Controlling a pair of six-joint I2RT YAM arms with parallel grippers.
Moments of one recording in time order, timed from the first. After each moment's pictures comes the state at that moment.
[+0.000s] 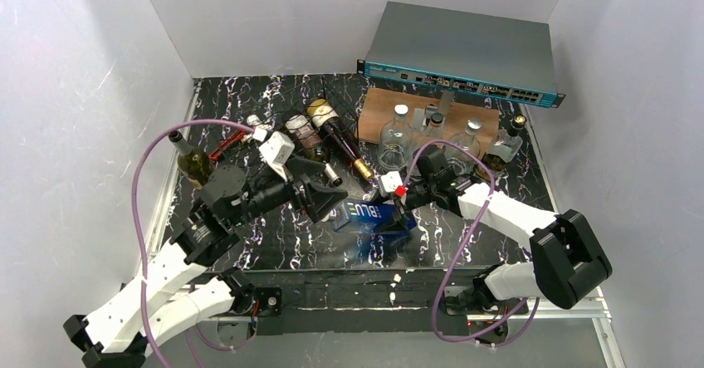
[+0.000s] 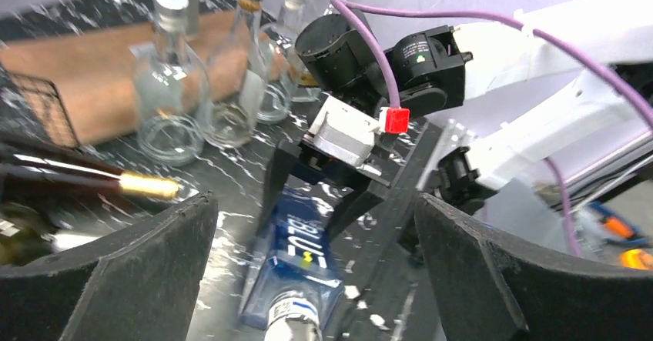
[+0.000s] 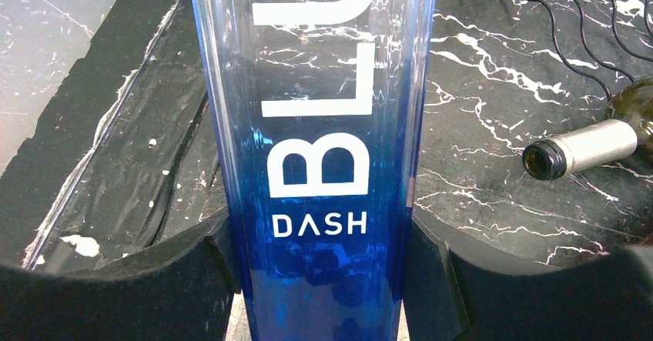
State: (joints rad) left arm -0.78 0.73 0.88 -0.21 0.25 -0.36; right arm 0.62 1.33 0.72 -0.17 -1.11 -0.82
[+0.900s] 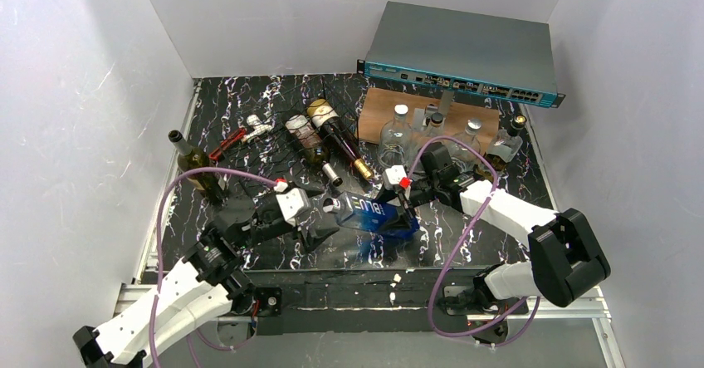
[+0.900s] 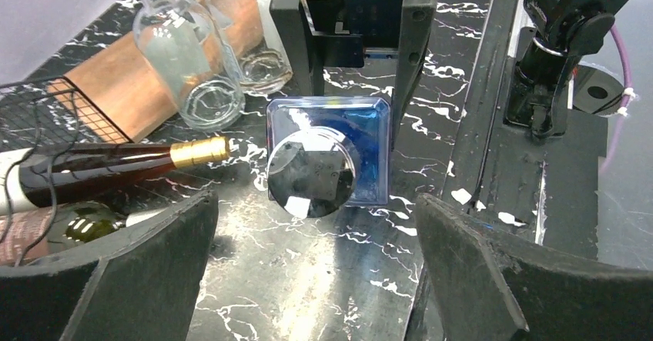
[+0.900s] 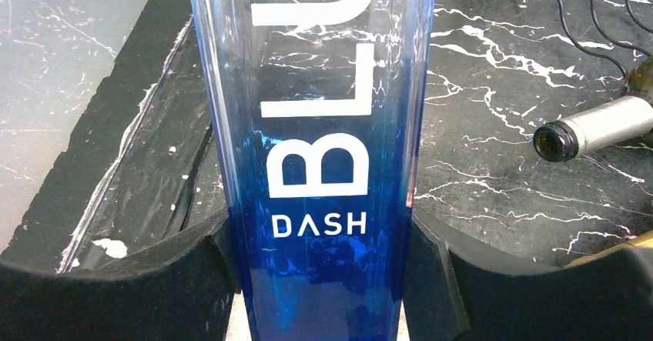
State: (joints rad) left arm -0.78 0.48 0.52 -0.15 0.36 0.16; right arm 0.57 1.34 0.73 -0.19 -1.16 -0.76
